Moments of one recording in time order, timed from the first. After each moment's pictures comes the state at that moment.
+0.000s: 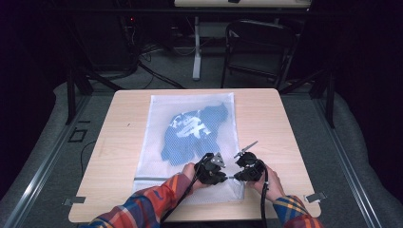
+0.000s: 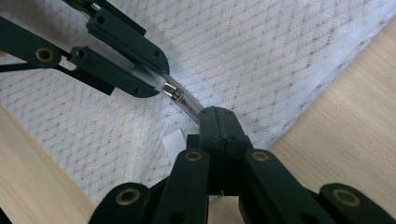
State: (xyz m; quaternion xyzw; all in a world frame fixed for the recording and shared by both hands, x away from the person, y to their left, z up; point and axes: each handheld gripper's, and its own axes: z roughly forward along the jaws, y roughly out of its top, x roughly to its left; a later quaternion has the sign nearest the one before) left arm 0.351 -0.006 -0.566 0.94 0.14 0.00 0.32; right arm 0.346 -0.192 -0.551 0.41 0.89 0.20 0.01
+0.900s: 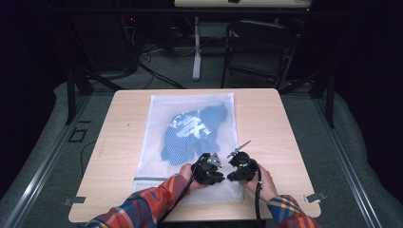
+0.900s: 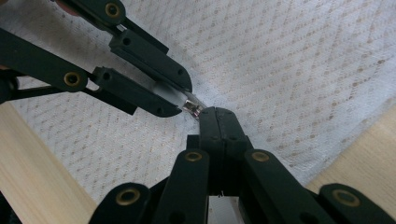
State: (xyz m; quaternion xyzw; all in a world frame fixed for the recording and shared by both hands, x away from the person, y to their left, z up) left arm 0.350 0.001 -0.568 0.93 0.15 -0.01 0.33; right arm 0.349 -0.172 -0.554 0.41 0.89 0.21 -0.01
